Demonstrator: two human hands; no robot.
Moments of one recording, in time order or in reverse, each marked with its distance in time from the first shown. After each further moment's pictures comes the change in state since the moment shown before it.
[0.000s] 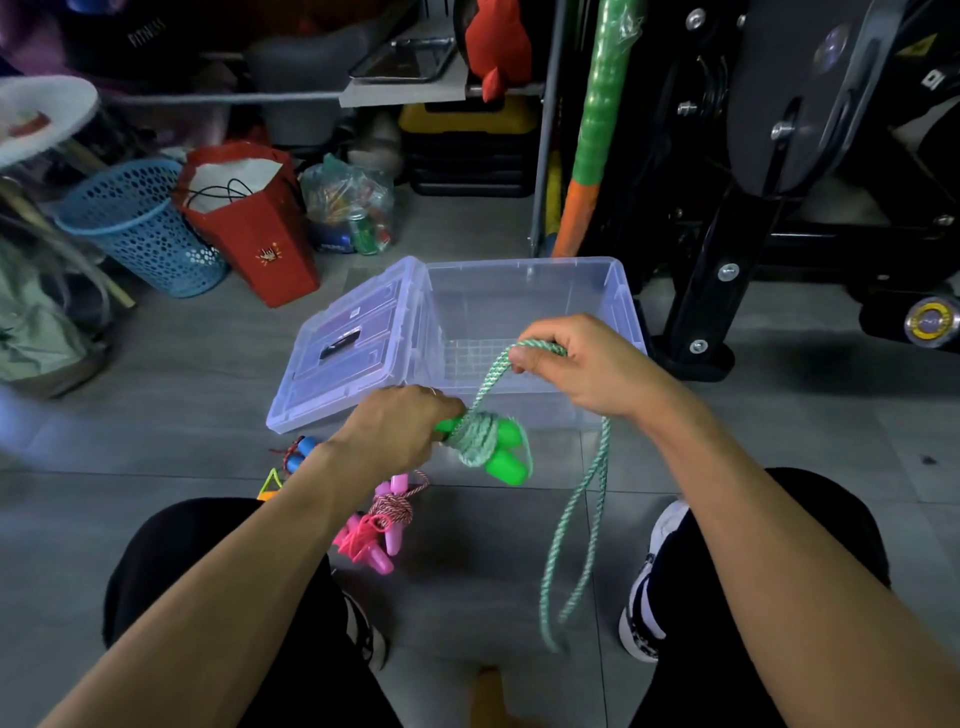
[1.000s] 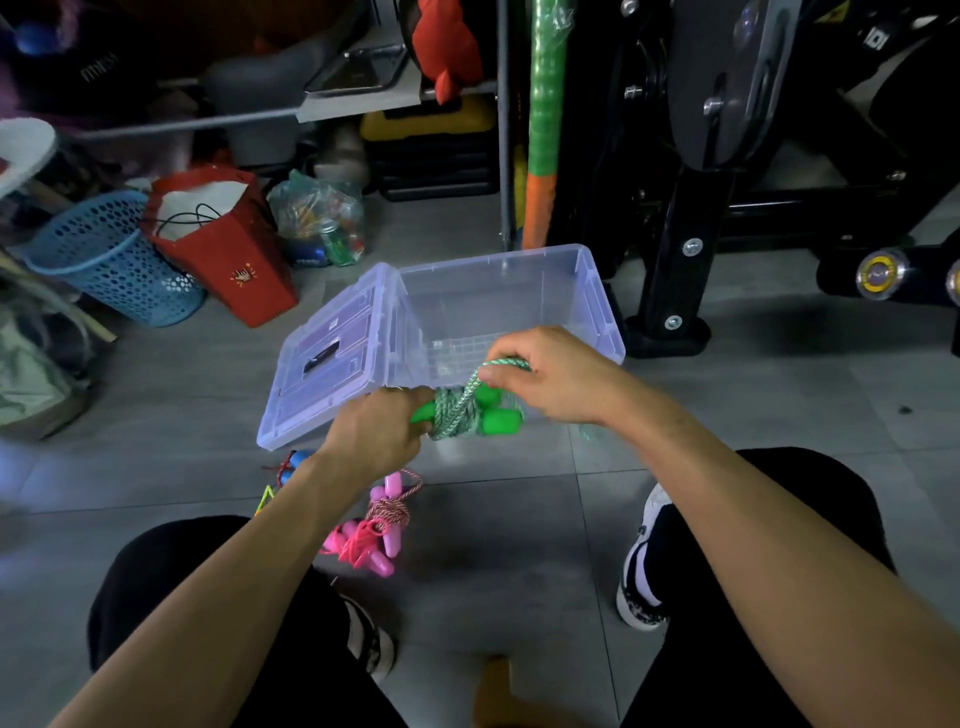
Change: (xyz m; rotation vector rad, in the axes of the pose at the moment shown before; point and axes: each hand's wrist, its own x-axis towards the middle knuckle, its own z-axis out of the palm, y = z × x) left_hand 0.003 0.006 0.010 -0.126 0.030 -0.155; right_hand -0.021 0.001 0.006 -0.094 -0.032 -0.001
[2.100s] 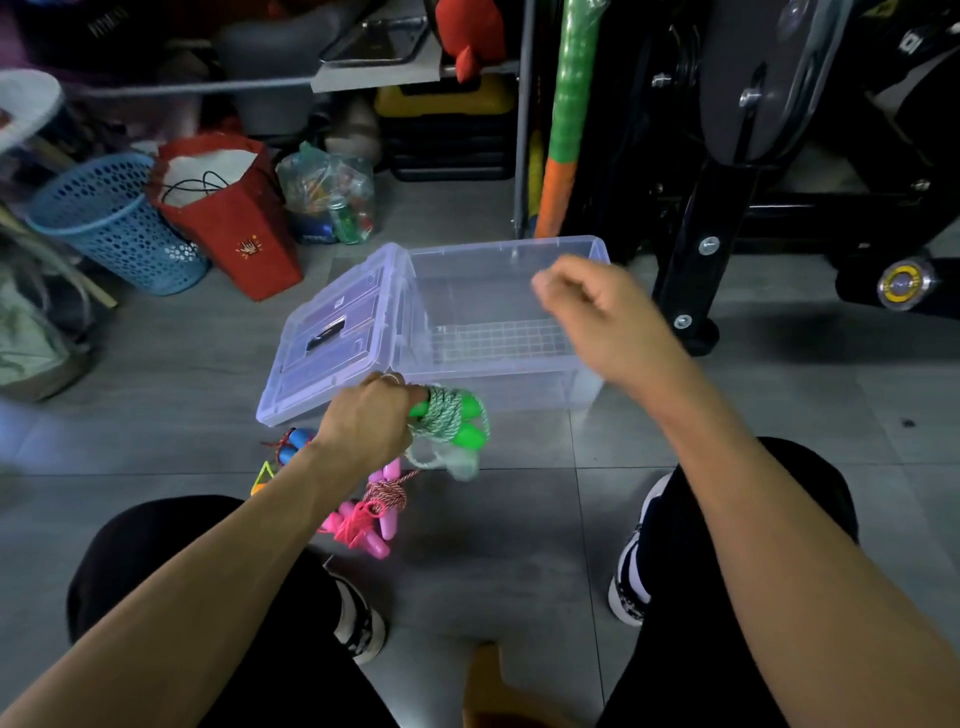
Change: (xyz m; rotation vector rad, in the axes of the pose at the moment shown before) left_hand -0.007 -0.009 0.006 0.124 0.010 0.007; right_hand -0.008 -0.015 -0.023 0.209 0.378 0.028
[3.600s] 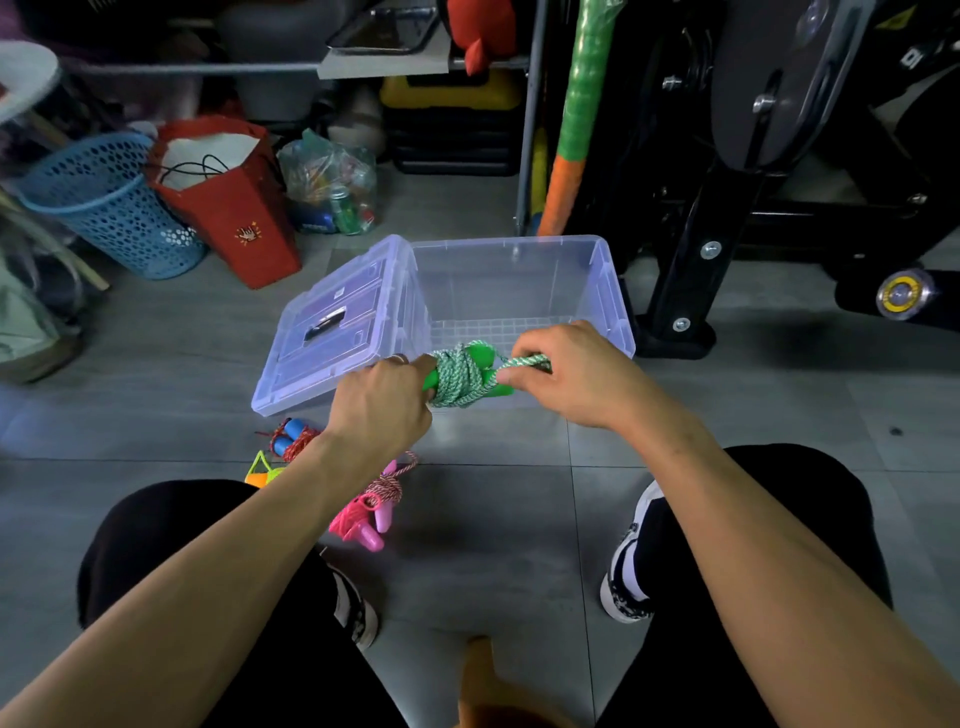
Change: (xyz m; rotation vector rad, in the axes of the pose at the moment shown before) left_hand -0.005 0.017 -0.013 -0.034 0.199 -0.117; right_hand -0.010 0.018 0.030 -0.424 -0.318 0.005
